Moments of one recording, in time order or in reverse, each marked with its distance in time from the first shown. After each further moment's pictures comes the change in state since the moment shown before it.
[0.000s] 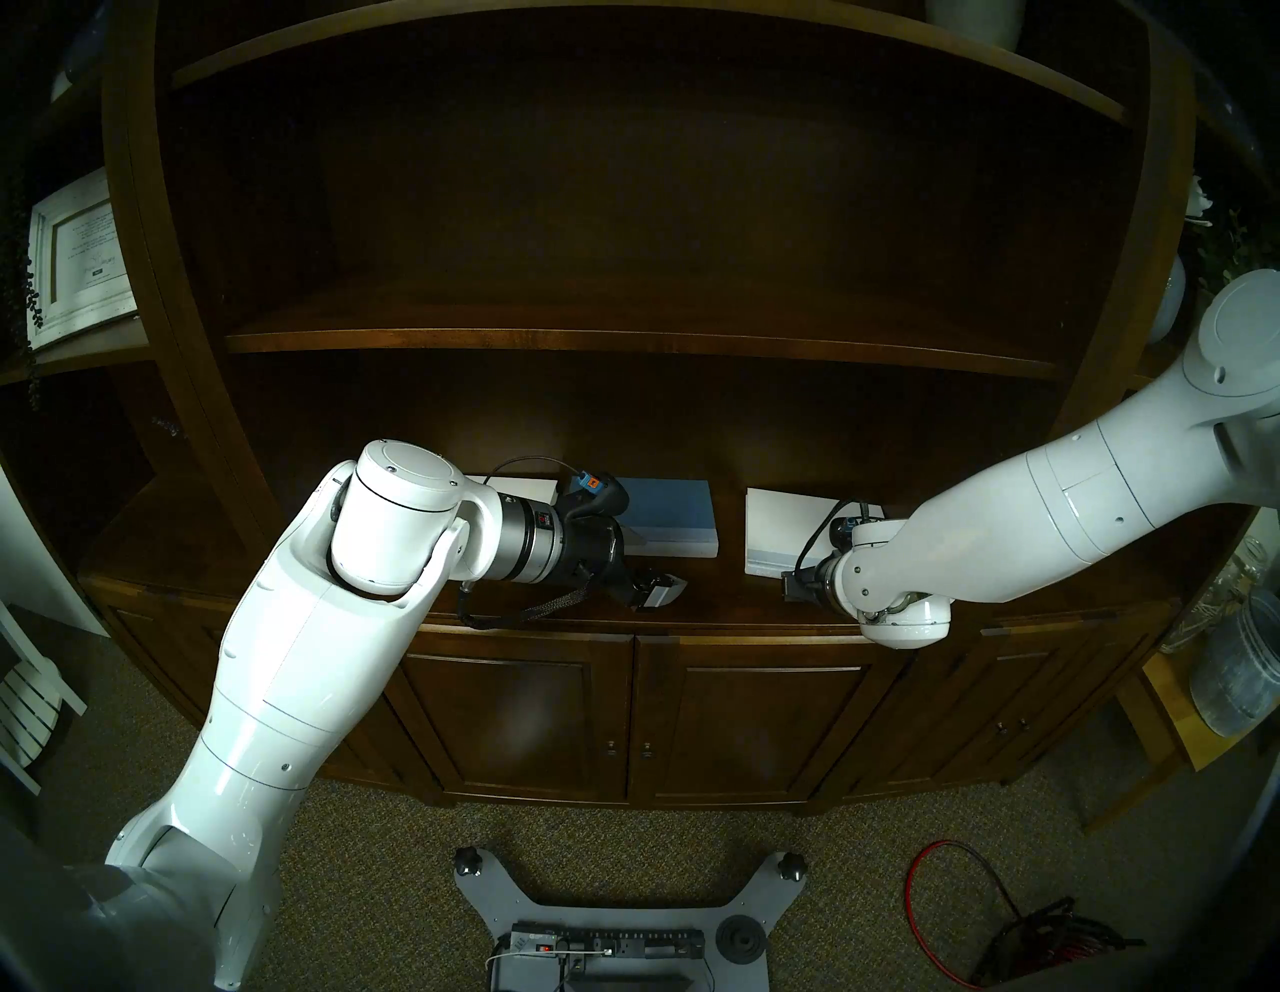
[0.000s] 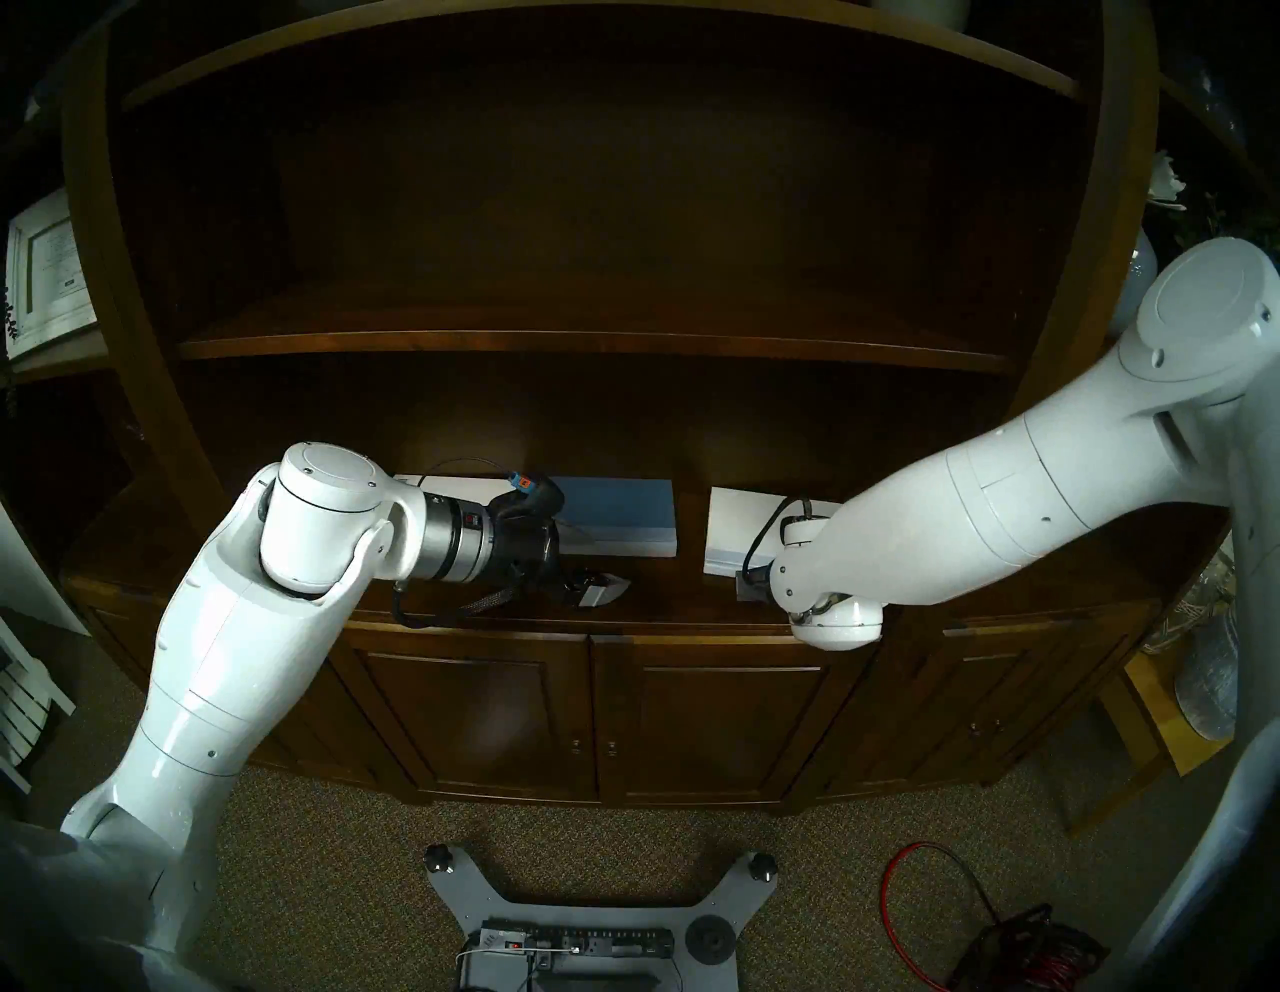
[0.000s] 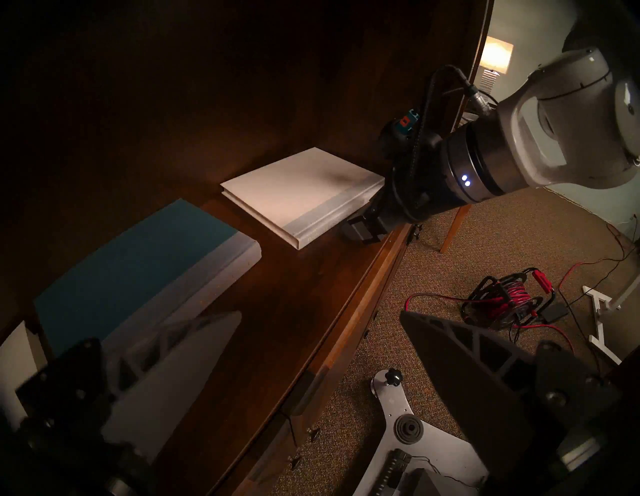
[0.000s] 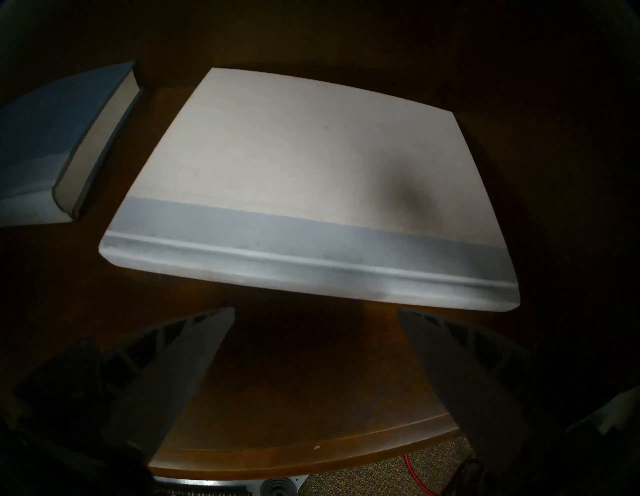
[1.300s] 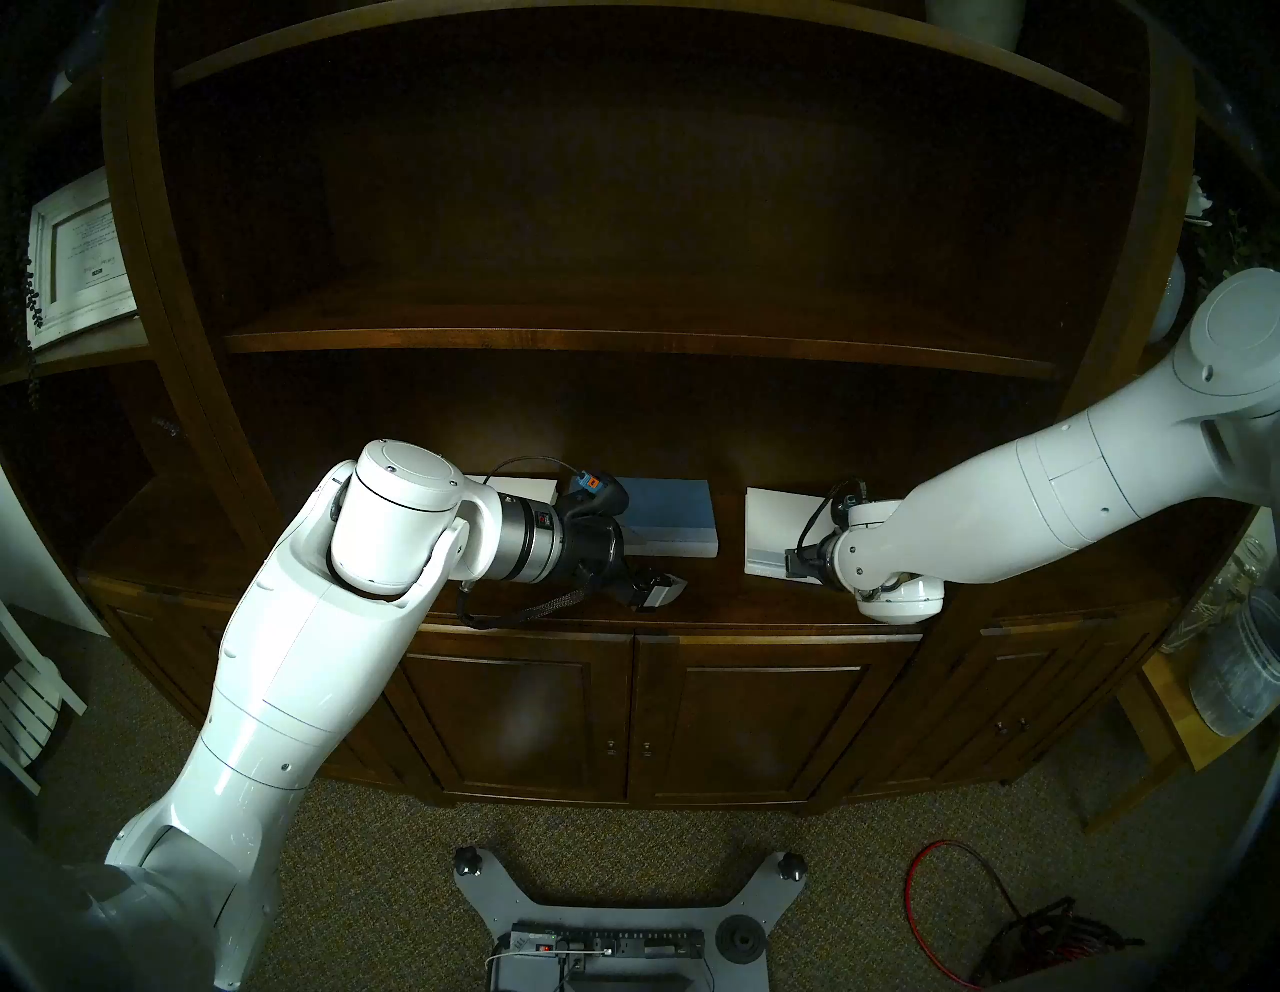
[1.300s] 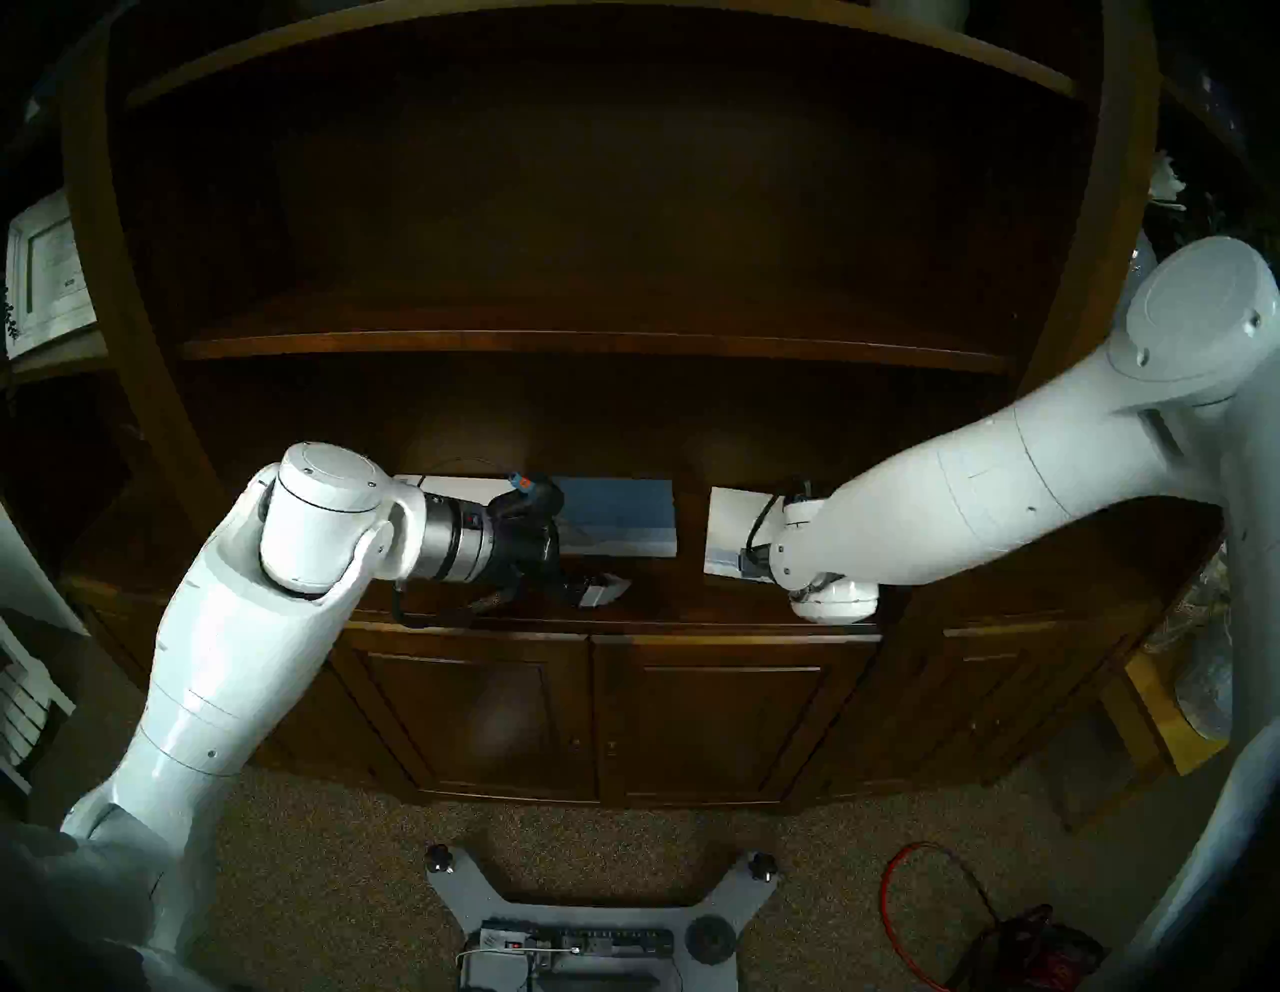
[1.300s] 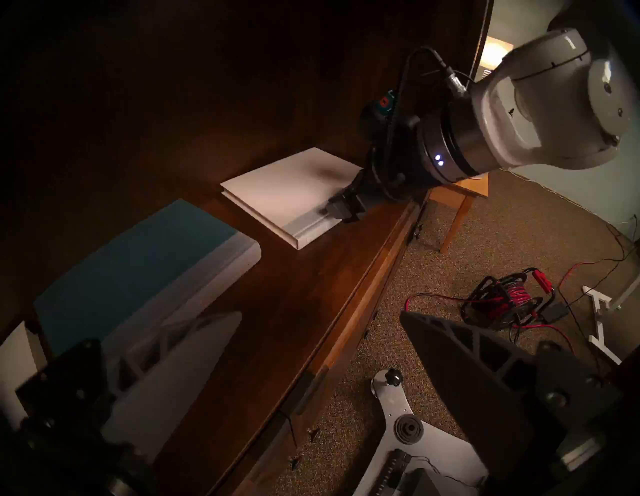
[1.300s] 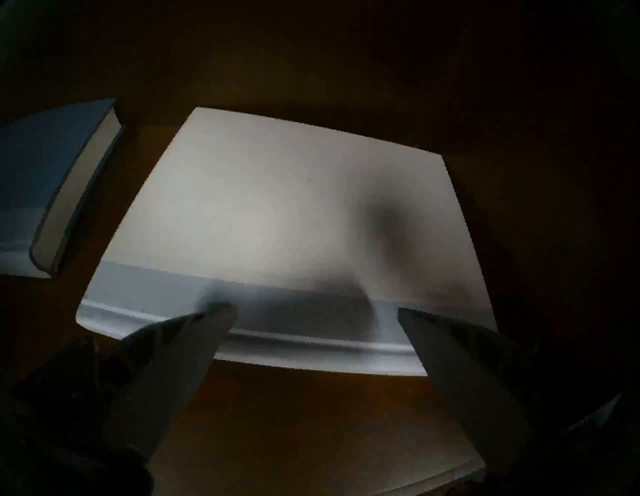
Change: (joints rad) left arm 0.000 0.000 0.000 0.000 0.000 0.000 0.000; right arm -0.009 -0.022 0.020 0.091 -0.022 0.029 -0.004
